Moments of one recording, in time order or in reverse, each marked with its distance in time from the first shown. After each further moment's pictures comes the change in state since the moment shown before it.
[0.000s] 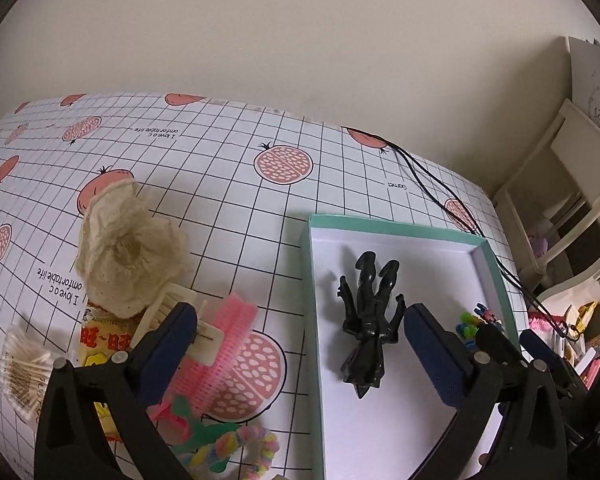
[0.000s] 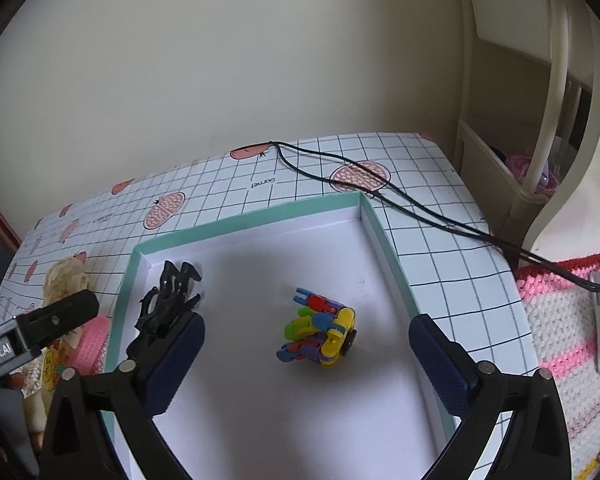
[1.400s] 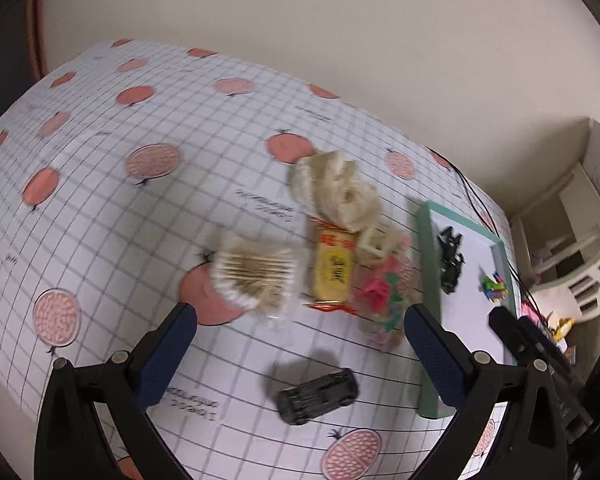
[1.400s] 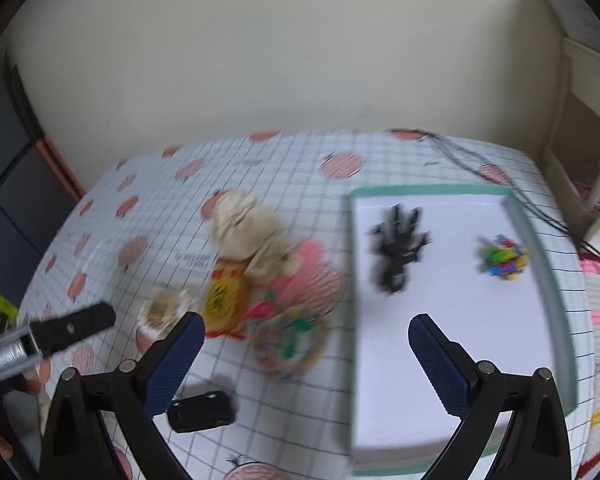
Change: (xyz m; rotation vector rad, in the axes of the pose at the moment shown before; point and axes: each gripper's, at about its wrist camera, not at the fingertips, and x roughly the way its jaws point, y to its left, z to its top) left arm -0.140 0.167 -0.049 -0.205 0.062 0.035; right arm -0.080 0.180 -0.053 -0.175 0.099 0.171
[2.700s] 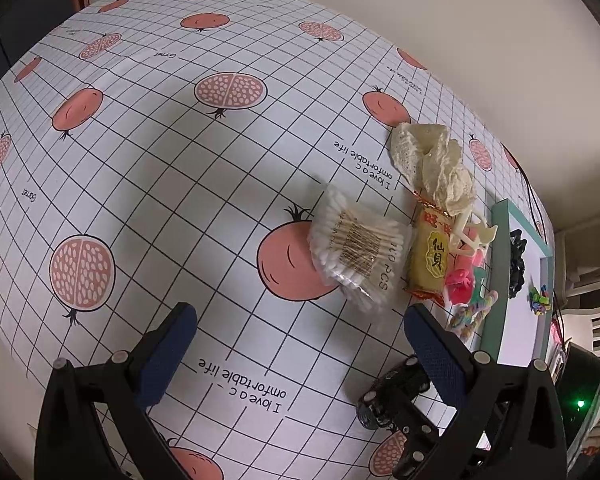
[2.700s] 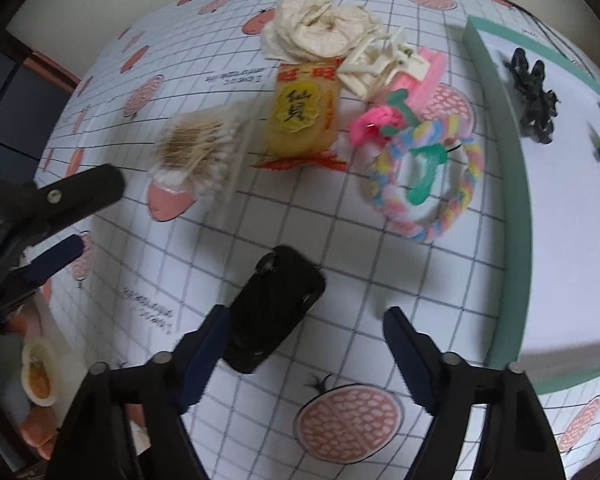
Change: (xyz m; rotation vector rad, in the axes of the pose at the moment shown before) left arm 0.033 0.060 -0.002 -0.151 0.161 0.100; right arm 0.075 0.059 -0.060 -0.018 0.509 0.088
